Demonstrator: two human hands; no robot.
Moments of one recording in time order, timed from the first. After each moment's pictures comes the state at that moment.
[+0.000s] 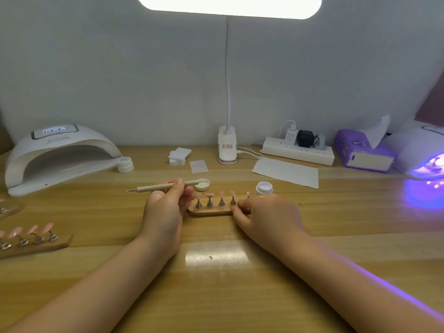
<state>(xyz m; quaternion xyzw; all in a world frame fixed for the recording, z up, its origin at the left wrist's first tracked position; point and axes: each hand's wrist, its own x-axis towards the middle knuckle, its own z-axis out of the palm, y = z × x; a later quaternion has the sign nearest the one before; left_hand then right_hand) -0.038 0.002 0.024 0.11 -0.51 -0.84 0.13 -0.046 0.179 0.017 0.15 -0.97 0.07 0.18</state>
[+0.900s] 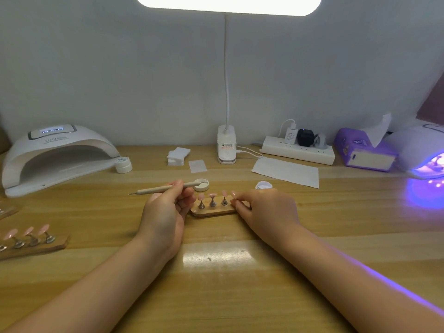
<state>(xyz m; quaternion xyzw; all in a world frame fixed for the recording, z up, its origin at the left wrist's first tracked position) -0.038 0.001 0.025 0.12 -0.46 -0.87 0.09 -0.057 0.181 0.017 0.15 -0.97 0.09 0.20</state>
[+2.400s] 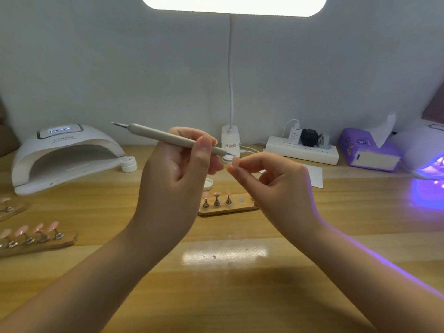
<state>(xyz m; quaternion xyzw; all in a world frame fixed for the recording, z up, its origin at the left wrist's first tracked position) 0.016 0.019 0.099 -0.17 -0.73 -0.58 0.33 -0.018 0.170 0.073 0.26 -0.77 0.51 0.28</state>
